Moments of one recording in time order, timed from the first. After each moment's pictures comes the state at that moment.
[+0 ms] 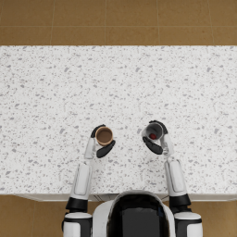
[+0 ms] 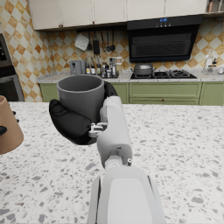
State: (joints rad) left arm 0.12 1.36 0.18 -1.66 1.47 -0.03 0.00; right arm 0.22 -1.43 0.17 1.67 1.33 0.07 0.00
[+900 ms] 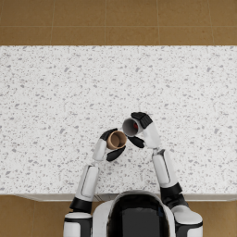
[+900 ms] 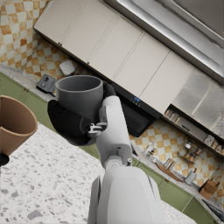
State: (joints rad) left arm 0.13 1.41 0.26 -1.70 1.74 -0.04 0.00; right arm 0.44 -1.55 0.31 1.69 2.12 0.09 0.01
